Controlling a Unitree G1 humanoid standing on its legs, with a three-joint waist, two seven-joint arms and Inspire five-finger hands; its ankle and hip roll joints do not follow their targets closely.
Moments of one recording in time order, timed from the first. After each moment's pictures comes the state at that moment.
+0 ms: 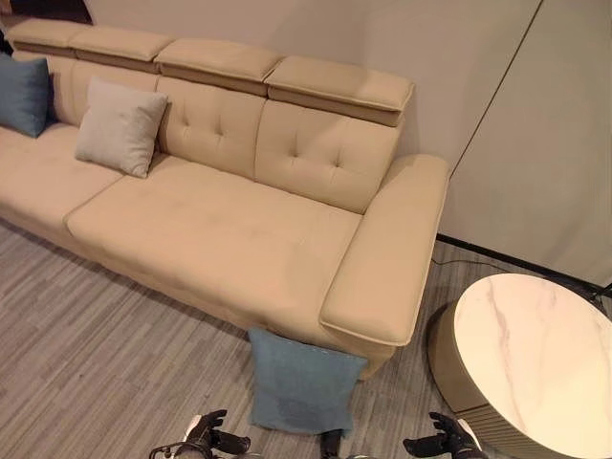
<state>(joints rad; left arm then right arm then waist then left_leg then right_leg) -0.09 0.24 -0.24 1.26 -0.08 -0.11 0.12 -0.03 -0.31 0.21 1.21 0.09 -0.12 -0.13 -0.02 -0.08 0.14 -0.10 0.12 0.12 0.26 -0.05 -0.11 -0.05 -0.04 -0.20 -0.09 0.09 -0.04</state>
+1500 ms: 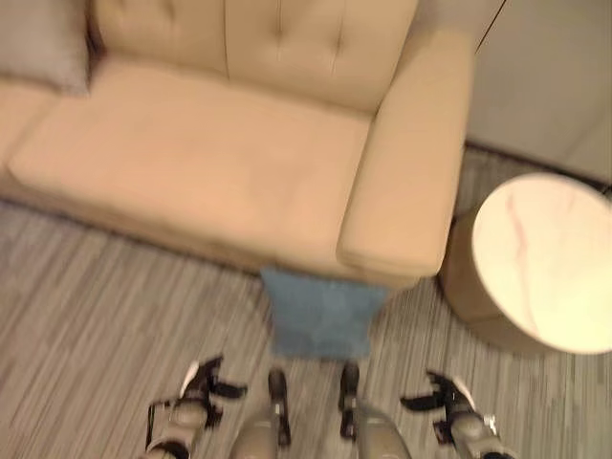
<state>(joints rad) -0.30 0.32 -0.24 1.16 -0.22 -0.15 0.17 -0.29 -0.34 0.20 1.19 0.14 -0.12 -0.17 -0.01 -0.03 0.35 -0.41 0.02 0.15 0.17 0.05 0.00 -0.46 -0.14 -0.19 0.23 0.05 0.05</state>
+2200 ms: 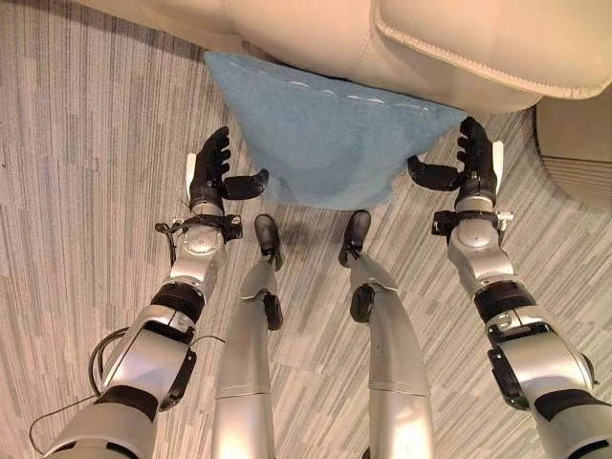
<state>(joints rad) -0.91 0.42 -0.32 0.92 -0.47 -0.24 0.30 -0.90 -0.48 0.26 0.88 0.29 -0.20 -0.42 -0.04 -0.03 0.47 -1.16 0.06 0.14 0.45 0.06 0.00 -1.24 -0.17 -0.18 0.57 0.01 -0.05</state>
